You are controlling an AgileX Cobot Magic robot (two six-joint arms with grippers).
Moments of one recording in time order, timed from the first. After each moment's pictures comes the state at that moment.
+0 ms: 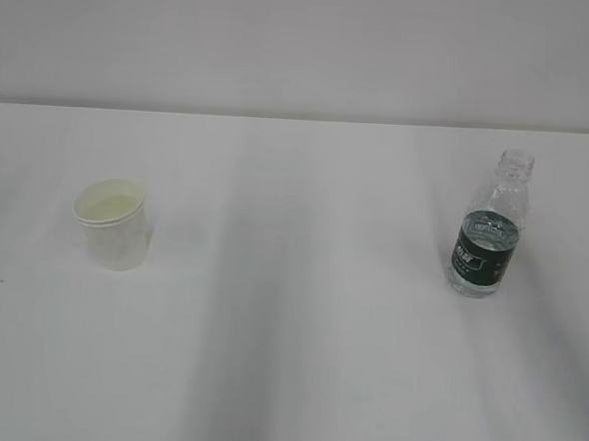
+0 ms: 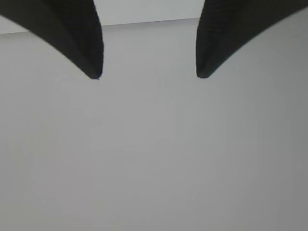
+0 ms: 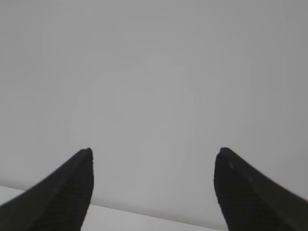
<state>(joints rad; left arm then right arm) 0.08 0.75 -0.71 0.74 -0.07 -0.67 0.13 1.15 -0.82 -0.03 -0.26 -0.10</state>
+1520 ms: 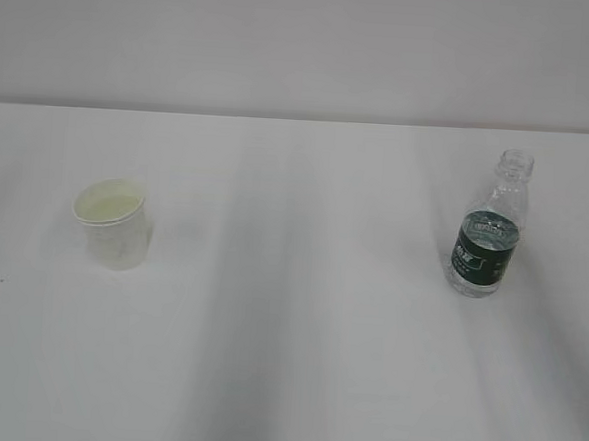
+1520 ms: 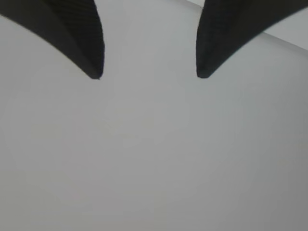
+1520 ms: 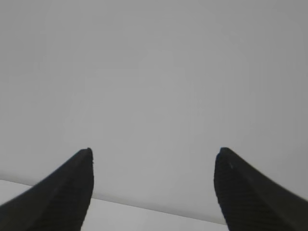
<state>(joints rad) 0.08 0.72 -0.71 0.22 -0.10 -0.75 0.13 1.15 -0.82 -0.03 -0.24 -0.10</state>
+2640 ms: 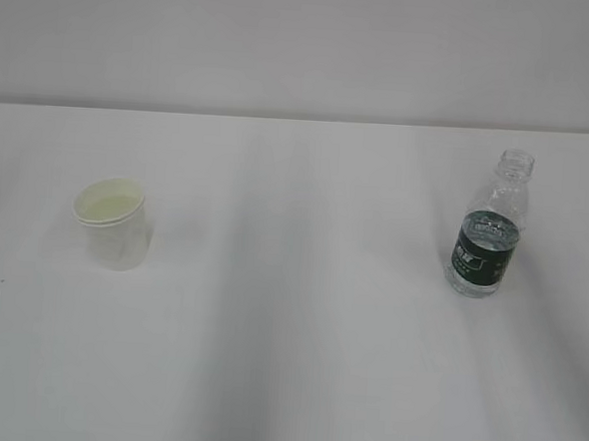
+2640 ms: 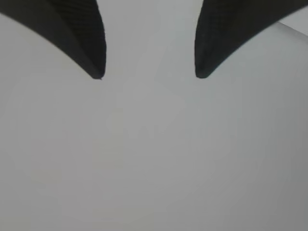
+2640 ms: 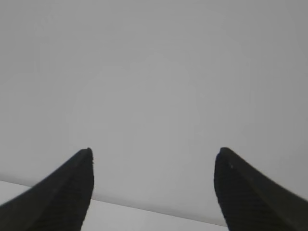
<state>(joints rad) 0.08 0.67 -0.73 0.23 -0.07 -0.85 0.13 1.14 -0.82 -0.03 -0.24 -0.10</state>
